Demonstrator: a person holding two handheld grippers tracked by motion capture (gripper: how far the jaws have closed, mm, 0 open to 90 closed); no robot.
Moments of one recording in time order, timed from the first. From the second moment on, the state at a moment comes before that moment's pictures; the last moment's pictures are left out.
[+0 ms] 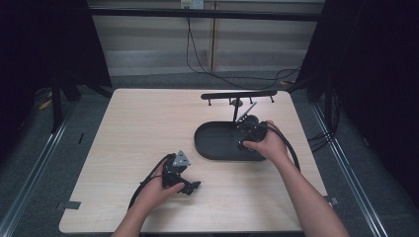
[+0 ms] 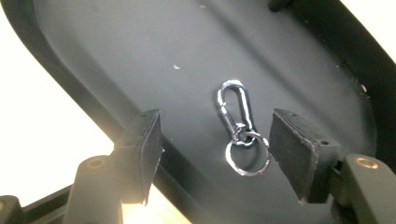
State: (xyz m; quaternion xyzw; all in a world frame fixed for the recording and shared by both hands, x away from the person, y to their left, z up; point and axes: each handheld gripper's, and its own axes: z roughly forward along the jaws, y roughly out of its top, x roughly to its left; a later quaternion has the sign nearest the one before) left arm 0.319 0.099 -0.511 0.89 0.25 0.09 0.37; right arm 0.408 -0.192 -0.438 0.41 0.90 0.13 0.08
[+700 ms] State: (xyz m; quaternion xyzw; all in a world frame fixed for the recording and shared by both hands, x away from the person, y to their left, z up) left arm 0.319 0.099 -0.511 0.89 0.25 0.09 0.37; right arm 0.385 -0.204 -0.433 0.41 0.89 0.17 0.08
